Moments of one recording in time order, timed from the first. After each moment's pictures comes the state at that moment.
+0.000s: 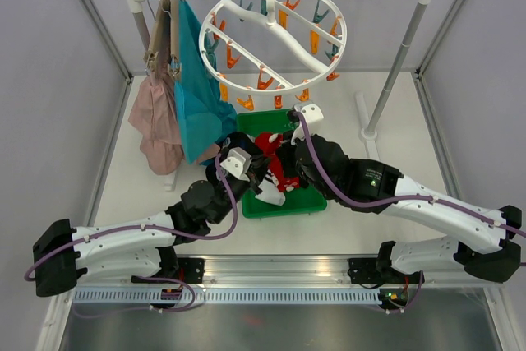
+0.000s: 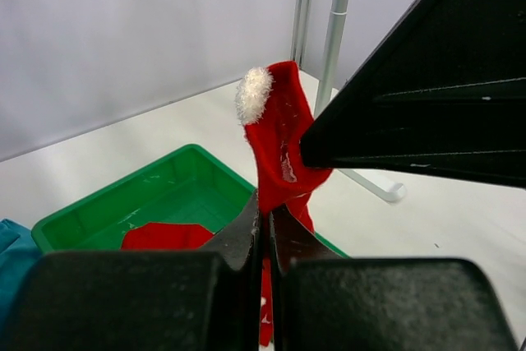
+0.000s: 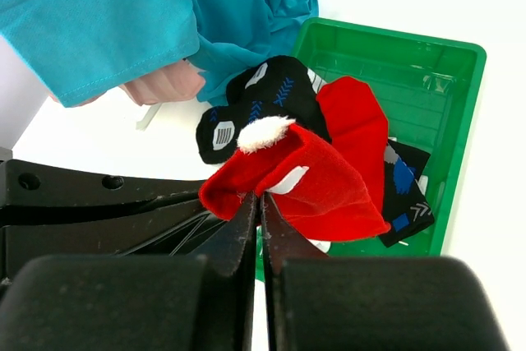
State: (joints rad) left arm -1.15 0.98 0.53 0.67 -0.44 0.03; right arm 1.17 1.21 1.34 -0.55 0.58 0.48
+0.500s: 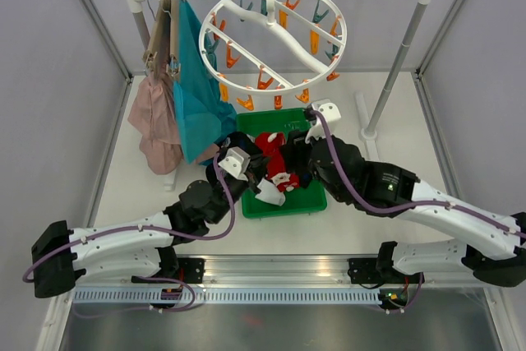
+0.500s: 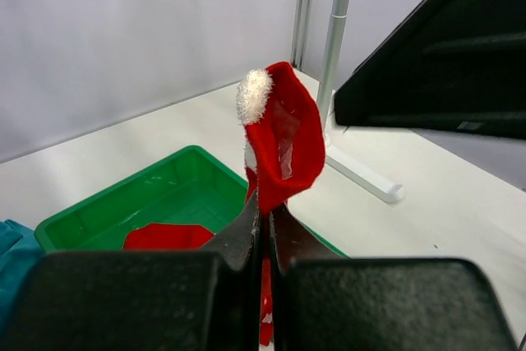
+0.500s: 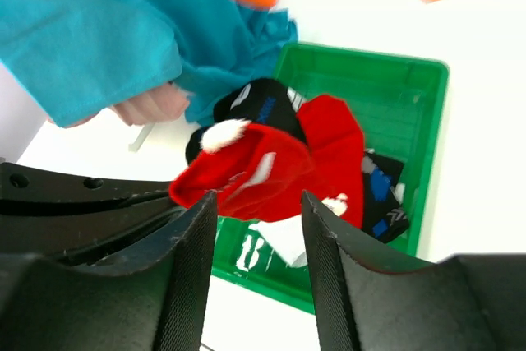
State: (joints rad) left arm -1.15 0.97 0.54 0.65 -0.44 0.03; right arm 1.17 1.16 1.33 -0.55 0.63 0.47
